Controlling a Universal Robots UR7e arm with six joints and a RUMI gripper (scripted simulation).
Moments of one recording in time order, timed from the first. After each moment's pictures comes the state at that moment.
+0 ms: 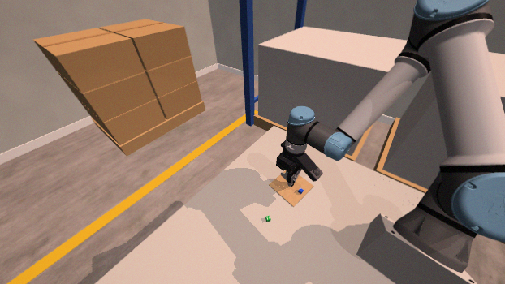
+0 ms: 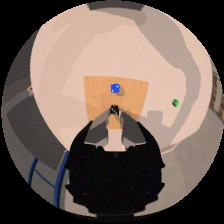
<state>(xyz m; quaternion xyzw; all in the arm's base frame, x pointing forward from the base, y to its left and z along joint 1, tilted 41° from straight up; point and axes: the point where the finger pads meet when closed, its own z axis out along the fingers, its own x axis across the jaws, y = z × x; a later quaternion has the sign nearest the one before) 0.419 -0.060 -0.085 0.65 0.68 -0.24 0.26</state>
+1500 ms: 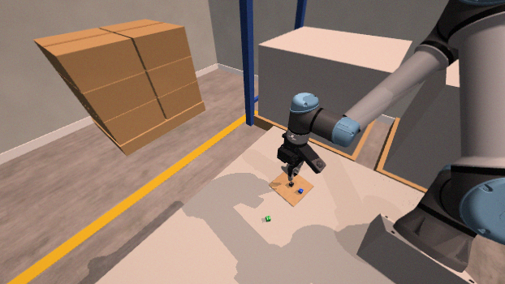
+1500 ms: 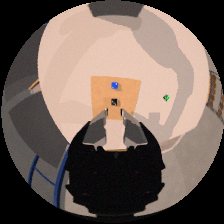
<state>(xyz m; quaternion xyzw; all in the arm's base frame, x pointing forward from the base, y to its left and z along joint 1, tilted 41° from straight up) 0.417 -0.029 -0.051 0.64 0.68 -0.23 0.27</state>
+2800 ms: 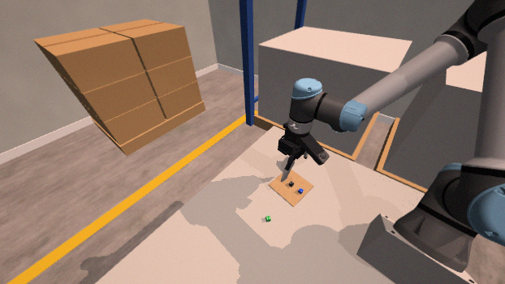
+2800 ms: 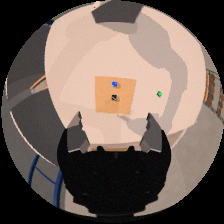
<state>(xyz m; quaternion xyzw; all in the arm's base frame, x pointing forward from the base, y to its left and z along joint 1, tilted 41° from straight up) 0.414 0.000 -0.018 0.65 0.68 -0.24 0.26</state>
